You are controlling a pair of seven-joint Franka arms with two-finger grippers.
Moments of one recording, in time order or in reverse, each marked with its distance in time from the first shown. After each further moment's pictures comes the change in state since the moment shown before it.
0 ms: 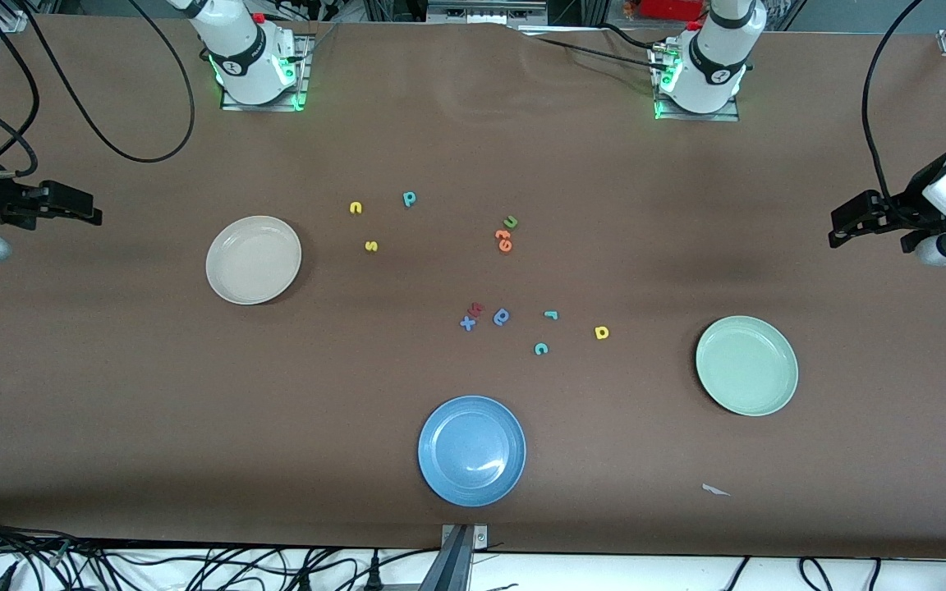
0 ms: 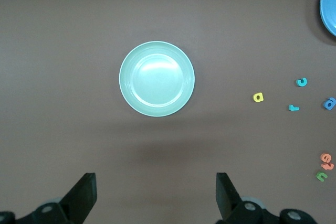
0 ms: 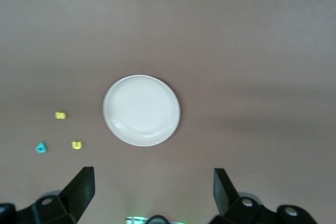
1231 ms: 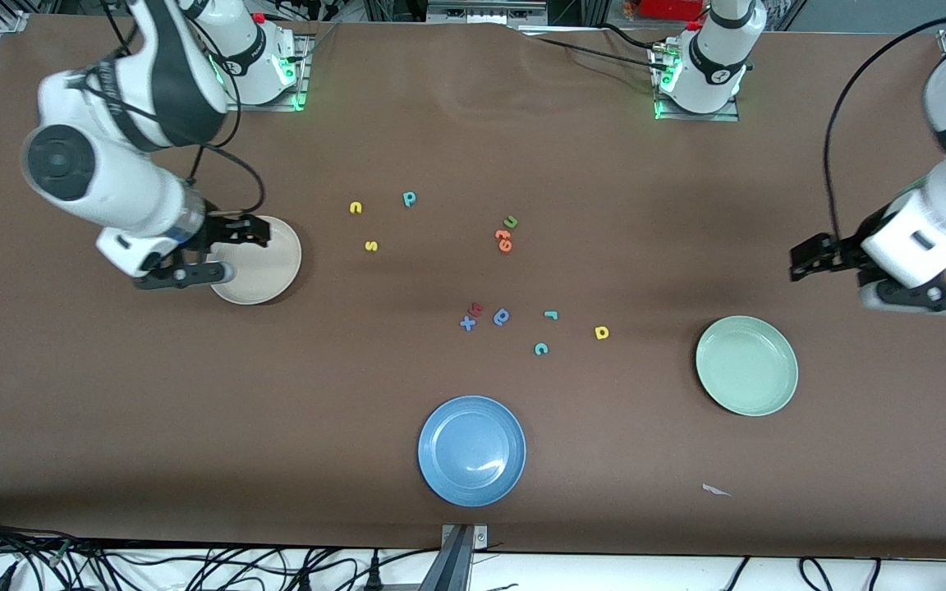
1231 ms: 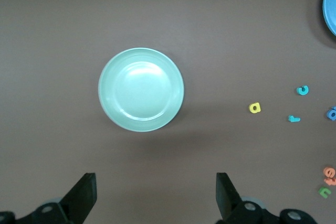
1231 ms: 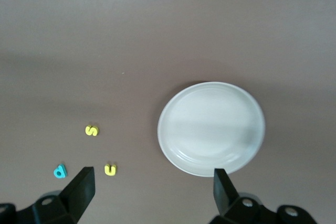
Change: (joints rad) left arm -0.053 0.134 -0.020 -0.010 -0.007 0.118 -0.056; right arm 0.077 0.007 0.275 -0.393 -0.052 0.409 0.292
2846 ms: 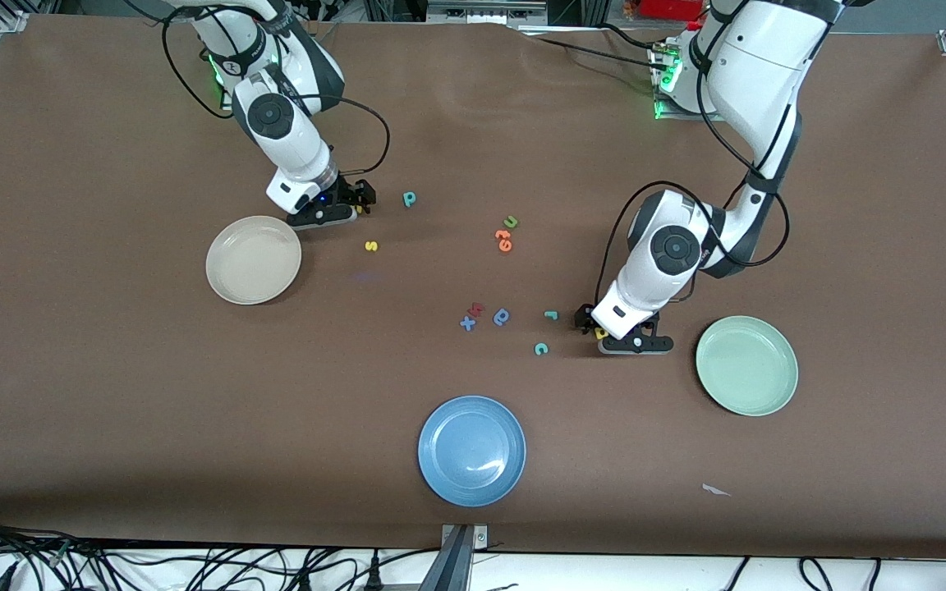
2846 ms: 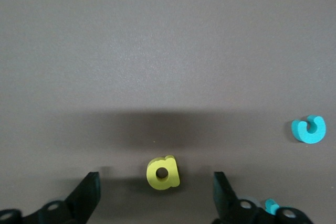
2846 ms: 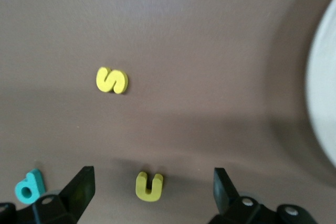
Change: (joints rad) left arm -0.307 0.398 -0.008 -0.322 -0.010 0.823 -0.380; right arm 0.004 0.069 0.259 -0.679 -0.040 0.897 0.275
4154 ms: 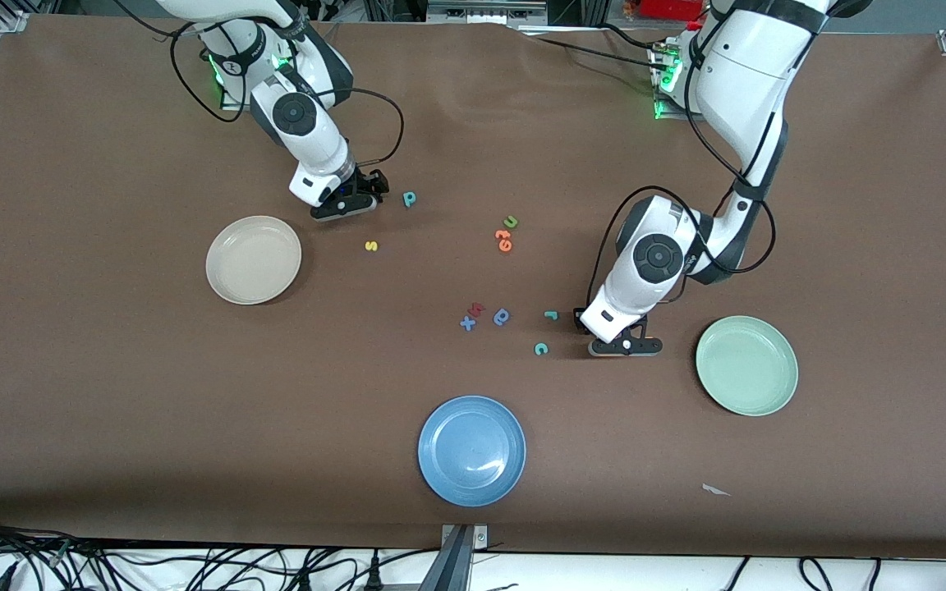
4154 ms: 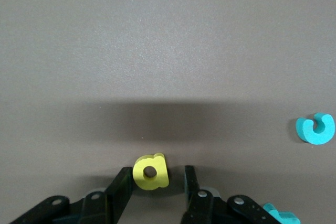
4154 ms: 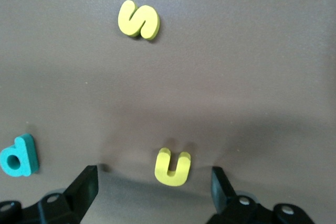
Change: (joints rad) left arm -0.033 0.040 0.015 0.054 0.014 -0.060 -0.050; right arm 0.055 0.059 0.000 -0.025 -0.088 0.046 0.035
